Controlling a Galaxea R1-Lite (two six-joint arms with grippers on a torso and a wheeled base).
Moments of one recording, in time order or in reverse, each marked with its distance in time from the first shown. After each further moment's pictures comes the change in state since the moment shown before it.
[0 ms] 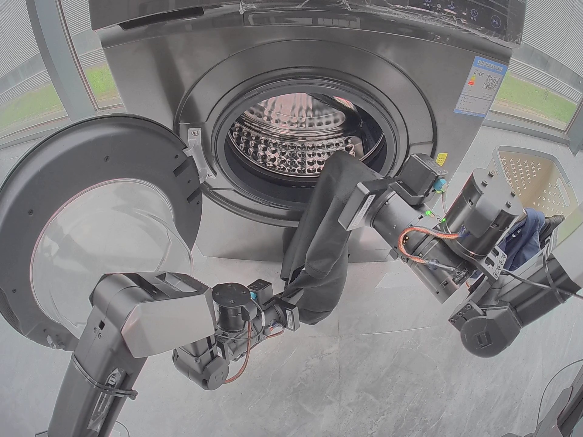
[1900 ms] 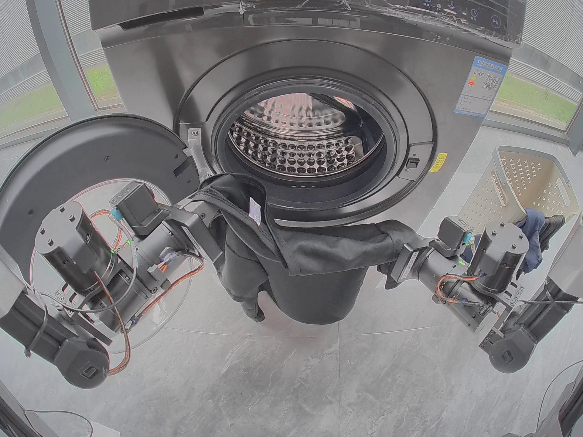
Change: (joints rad) left arm 0.024 -0.866 0.455 0.001 0.042 -0.038; right arm -0.161 -0.003 0.336 -0.053 -0.006 0.066
